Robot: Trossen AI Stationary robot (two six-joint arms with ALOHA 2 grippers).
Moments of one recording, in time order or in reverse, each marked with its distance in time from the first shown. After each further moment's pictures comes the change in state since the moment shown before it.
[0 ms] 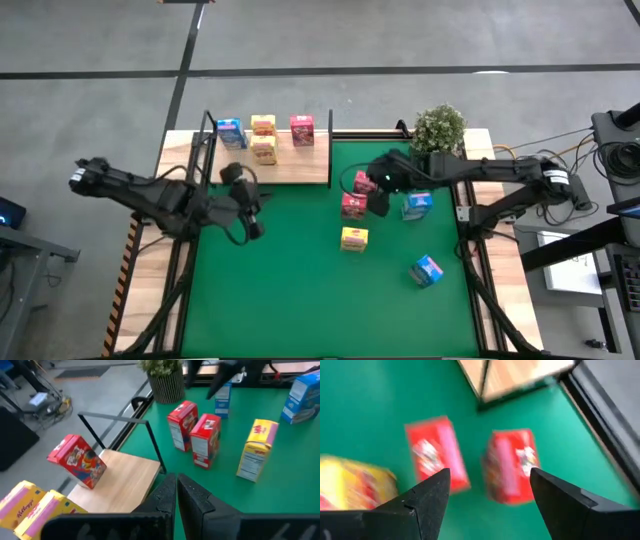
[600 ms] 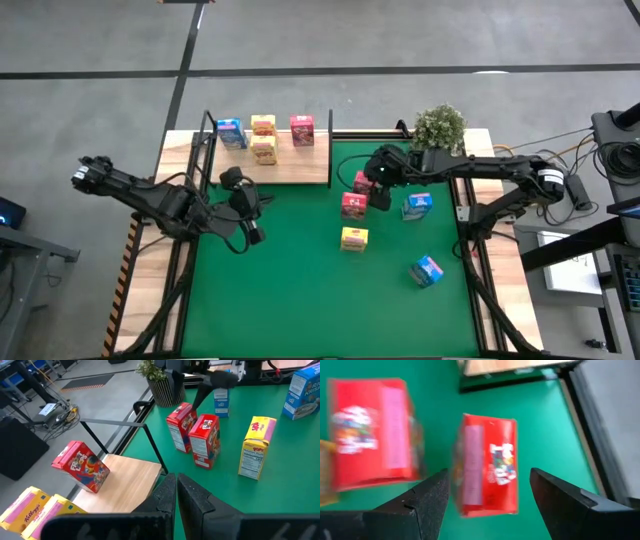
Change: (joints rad) left arm -0.071 0.025 0.000 -0.004 -0.079 0.002; right arm -0.135 0.047 -0.095 0.111 -0.036 -0.295
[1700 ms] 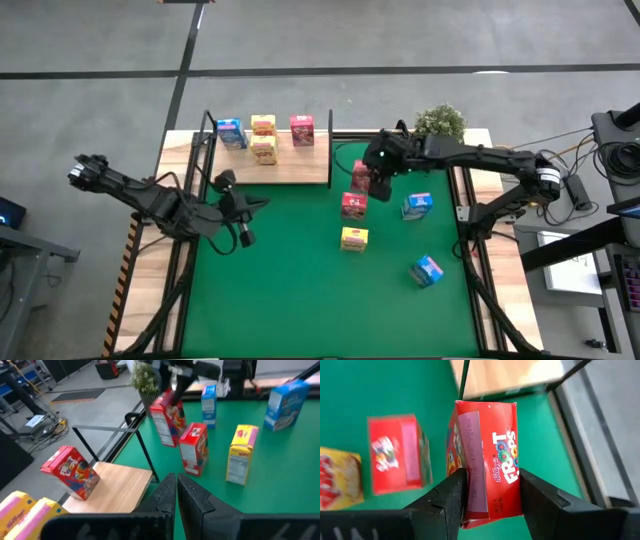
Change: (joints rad) left arm -0.042 -0.129 -0.139 0.134 0.001 0.031; right arm -0.013 0.027 0.243 -0.225 -0.044 0.010
